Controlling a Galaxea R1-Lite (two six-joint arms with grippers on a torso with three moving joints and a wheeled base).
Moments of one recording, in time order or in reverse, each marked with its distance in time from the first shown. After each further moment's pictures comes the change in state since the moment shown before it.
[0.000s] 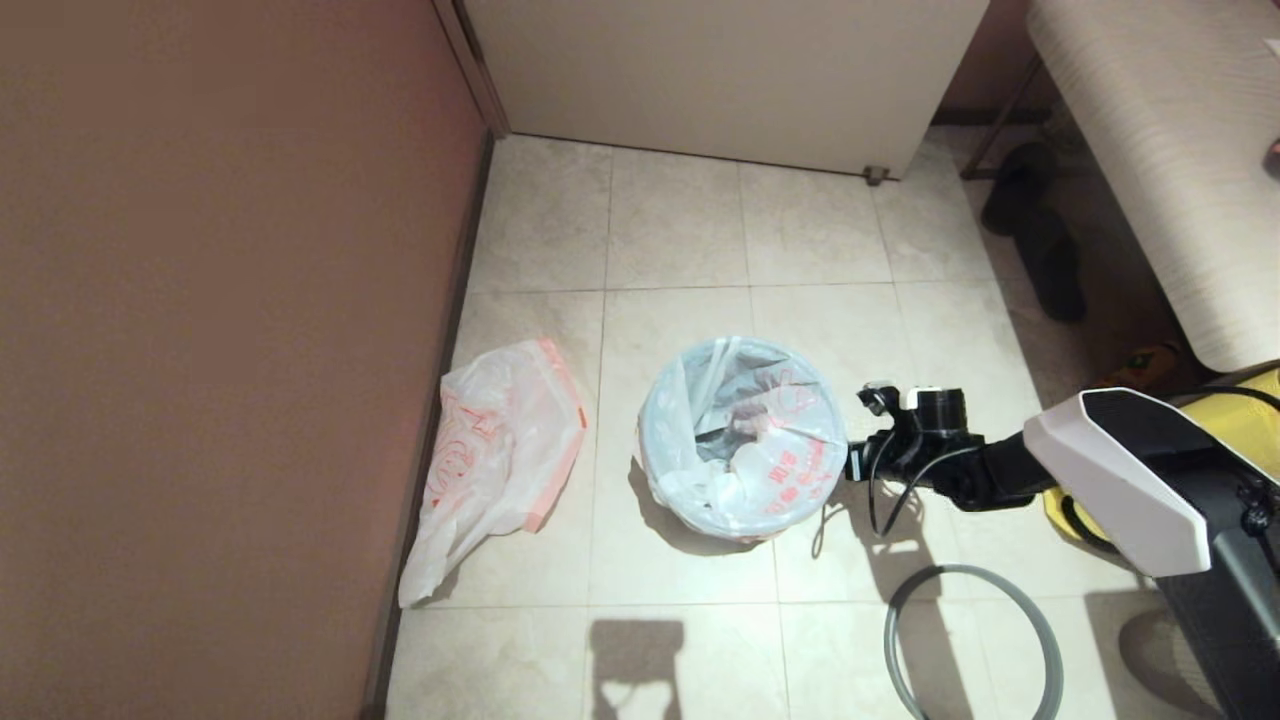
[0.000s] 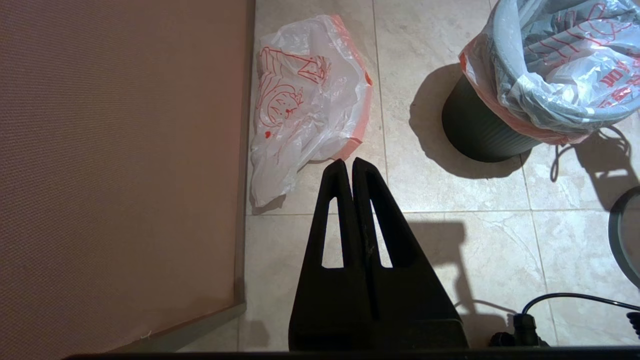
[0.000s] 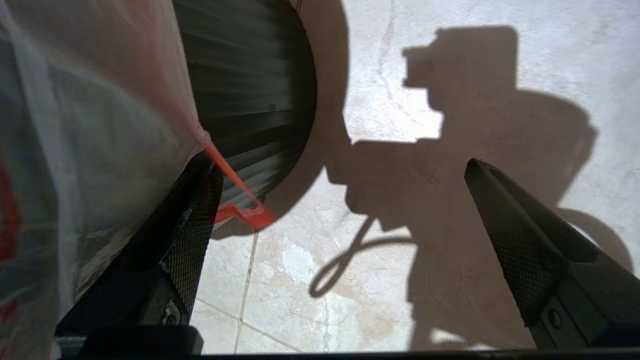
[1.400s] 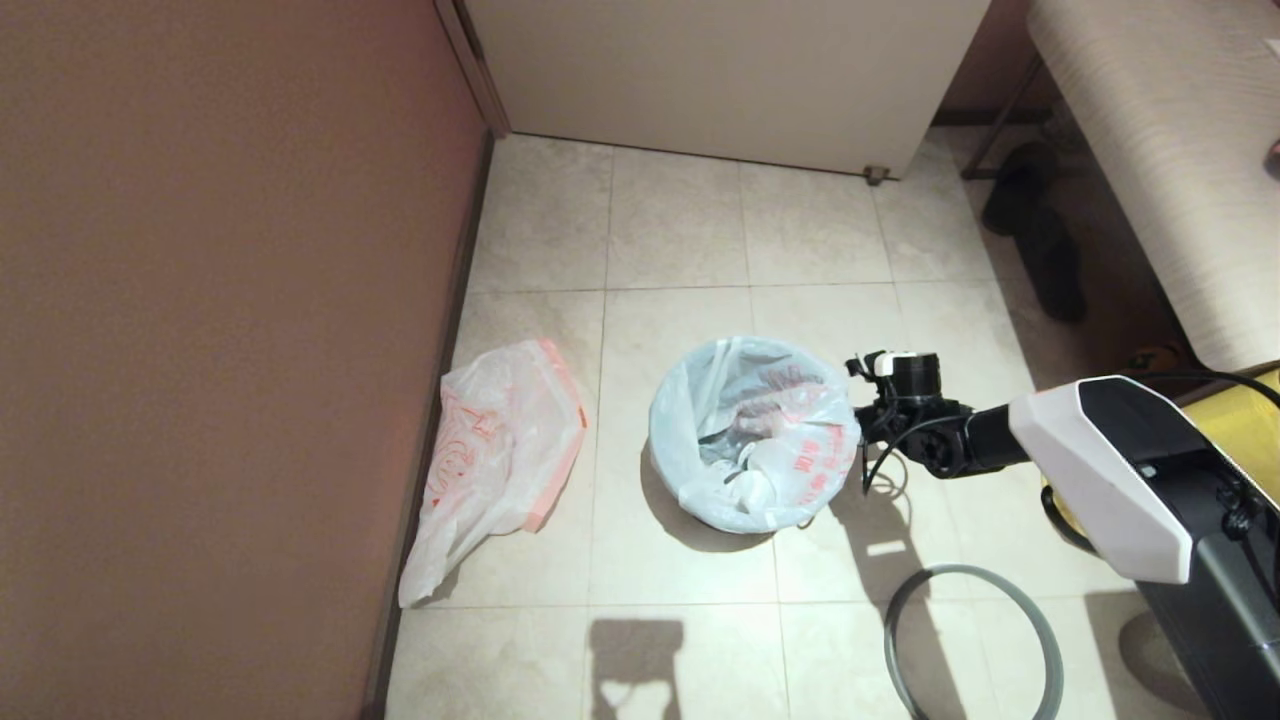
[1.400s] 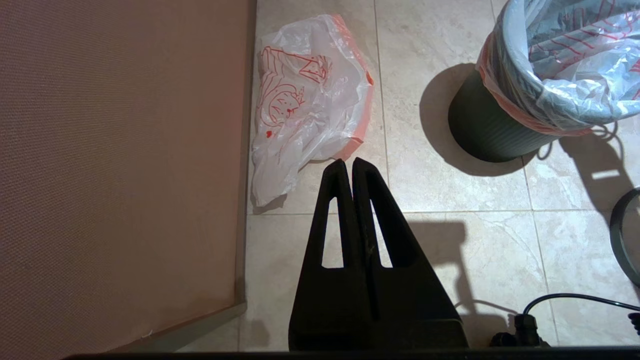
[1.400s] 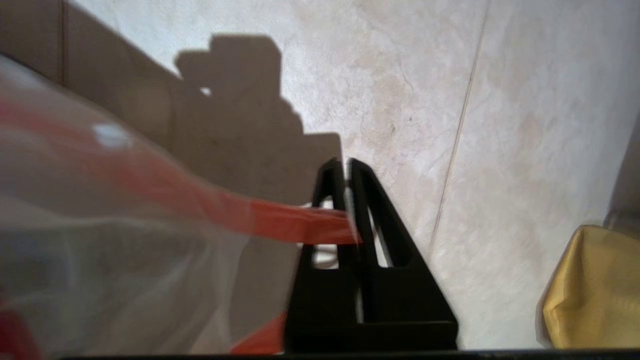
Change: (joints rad) left arm 0.000 0.000 0.000 0.000 0.000 0.000; right arm 0.063 -0.015 -0.195 0.118 -0.626 -0.184
